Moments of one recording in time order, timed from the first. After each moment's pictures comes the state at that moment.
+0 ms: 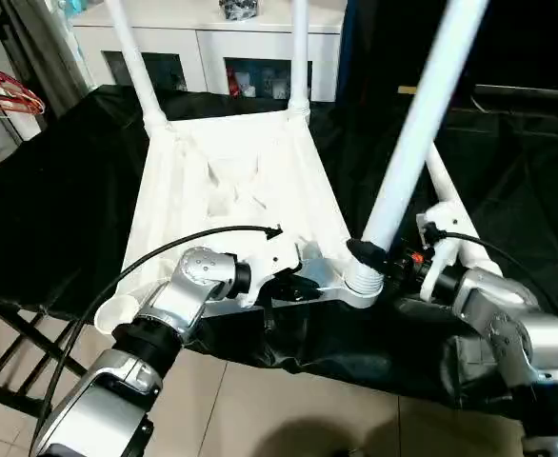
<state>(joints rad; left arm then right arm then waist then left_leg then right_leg) -0.64 0.22 -0.37 0.69 0.00 -0.02 -1.07 -0.26 -0.34 -0.06 0.10 0.40 0.45 0.72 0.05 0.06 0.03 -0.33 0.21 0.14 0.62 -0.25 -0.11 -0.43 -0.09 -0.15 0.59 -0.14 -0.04</state>
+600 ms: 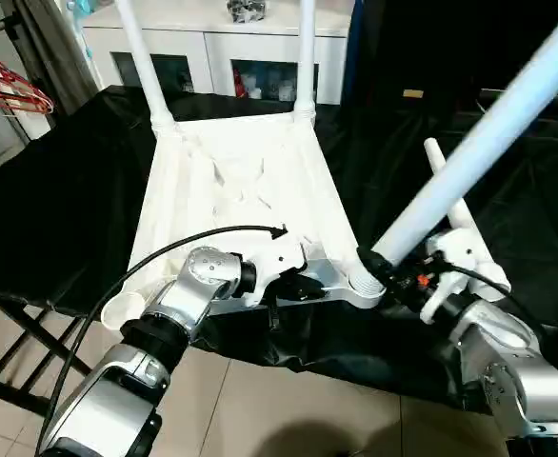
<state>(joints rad) -0.67 0.20 -0.37 0.76 0.01 -0.06 -1.06 -0.14 -0.34 0.03 -0.02 0.26 0.28 0.61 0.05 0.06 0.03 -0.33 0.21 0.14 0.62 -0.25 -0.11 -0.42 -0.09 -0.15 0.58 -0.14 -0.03</state>
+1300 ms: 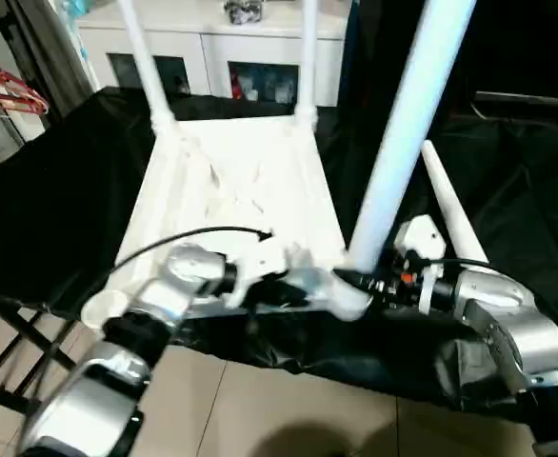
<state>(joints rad) -0.66 0.30 -0.37 0.75 -0.01 -0.09 -1.26 -0.31 -0.47 0.15 0.16 0.27 0.24 1.04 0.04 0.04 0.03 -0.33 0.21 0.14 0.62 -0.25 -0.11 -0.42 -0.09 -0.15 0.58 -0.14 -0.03</state>
